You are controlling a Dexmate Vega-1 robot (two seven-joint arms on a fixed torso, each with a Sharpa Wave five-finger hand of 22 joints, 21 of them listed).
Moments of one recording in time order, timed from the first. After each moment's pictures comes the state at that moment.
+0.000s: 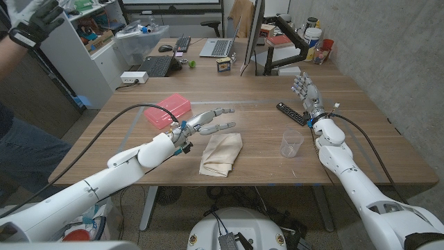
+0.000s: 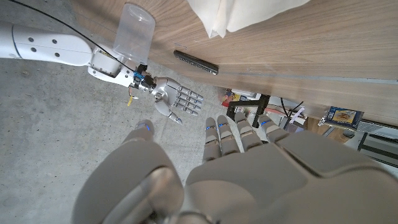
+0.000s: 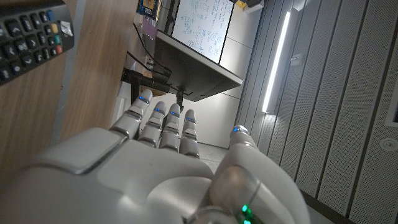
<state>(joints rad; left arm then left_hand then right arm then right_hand) 0.96 0.90 0.56 -1.86 0.18 -0.23 0.09 0.43 -0.06 0.34 0.04 0.27 0.16 -0.01 0.21 0.20 0.14 -0.06 0.21 0.20 0.07 0.01 0.19 0.19 -0.08 0.11 0.21 0.18 -0.79 -0.30 -0.13 -1.15 0.45 0.40 0.11 0.24 0.09 0.24 -0.05 0.18 0.27 -0.01 0.21 0.19 0.27 0.06 0.23 0.18 0.23 0.01 0.19 0.18 0.27 0.04 0.21 0.18</state>
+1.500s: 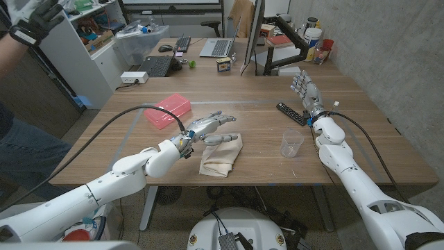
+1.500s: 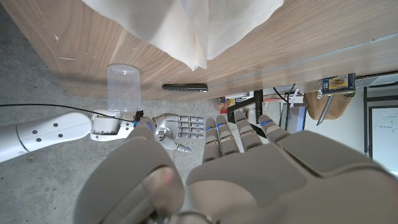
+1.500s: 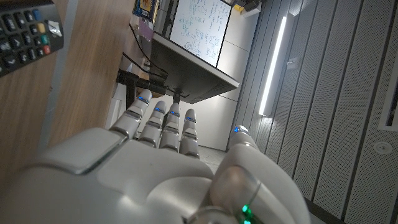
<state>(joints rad) 0.97 0.94 0.64 -1.94 0.56 -0.06 0.20 0.44 -0.05 0.34 0.04 0.26 0.16 -0.02 0.21 0.20 0.15 -0.08 0.22 0.20 0.07 0.01 0.20 0.19 -0.09 0.12 0.21 0.18 -0.79 -0.31 -0.14 -1.16 0.45 0.40 0.12 0.23 0.09 0.24 -0.05 0.18 0.28 -0.01 0.21 0.19 0.28 0.06 0.23 0.18 0.23 0.00 0.19 0.18 0.27 0.06 0.20 0.18</state>
